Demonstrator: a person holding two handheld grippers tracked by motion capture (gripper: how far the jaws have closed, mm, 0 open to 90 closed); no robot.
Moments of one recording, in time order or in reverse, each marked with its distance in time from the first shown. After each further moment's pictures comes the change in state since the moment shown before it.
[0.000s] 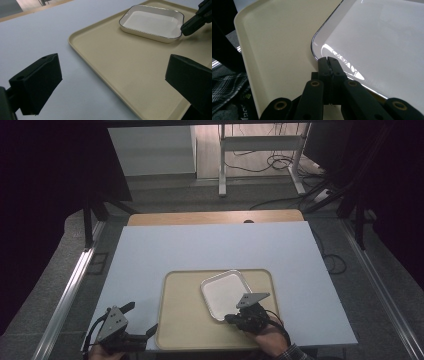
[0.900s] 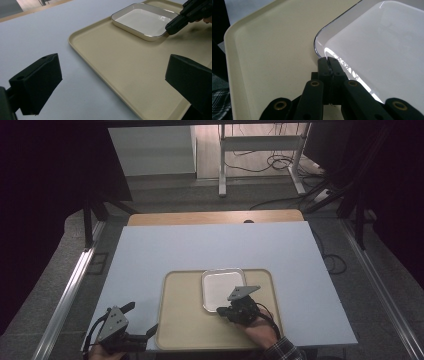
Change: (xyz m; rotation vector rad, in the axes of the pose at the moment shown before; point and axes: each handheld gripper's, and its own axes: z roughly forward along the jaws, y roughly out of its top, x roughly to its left) left arm 0.000 0.000 0.000 0.002 0.002 0.004; right arm -0.007 0.019 0.022 -0.028 0.003 0.001
